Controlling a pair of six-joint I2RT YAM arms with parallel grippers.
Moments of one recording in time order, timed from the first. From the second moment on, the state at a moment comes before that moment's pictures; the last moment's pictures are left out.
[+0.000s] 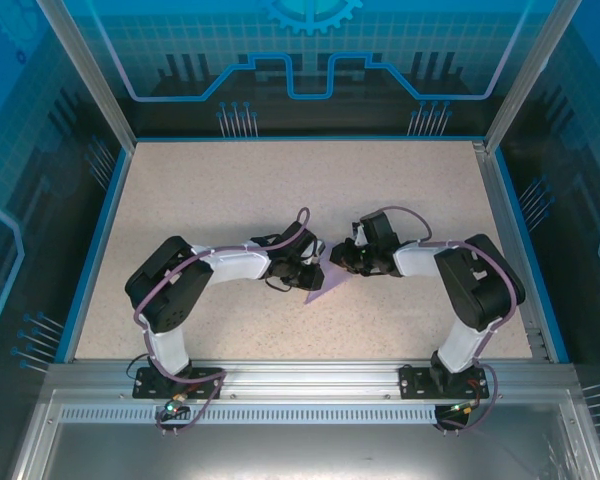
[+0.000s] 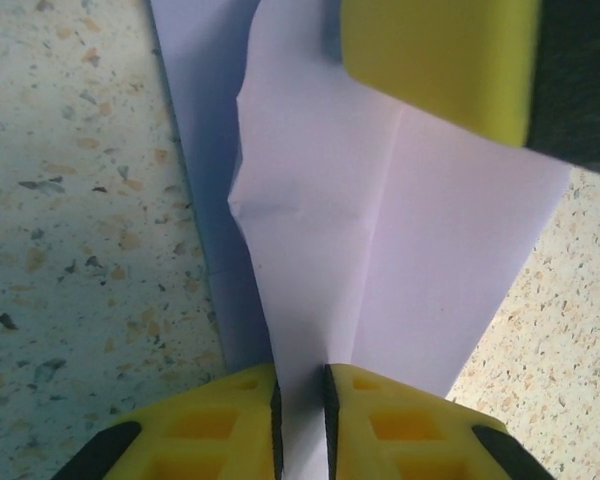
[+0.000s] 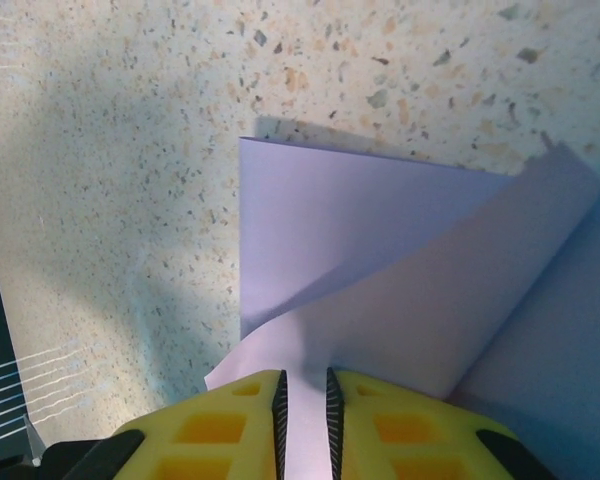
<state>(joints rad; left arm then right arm) -0.71 1.83 1.01 -0.28 0.29 -0.48 0.43 1.73 0.75 0.09 -0.45 0.85</state>
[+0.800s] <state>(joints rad) -0.66 1.83 0.95 -0.17 0.40 -0.53 0.49 1.63 0.70 0.05 -0.42 0.82</state>
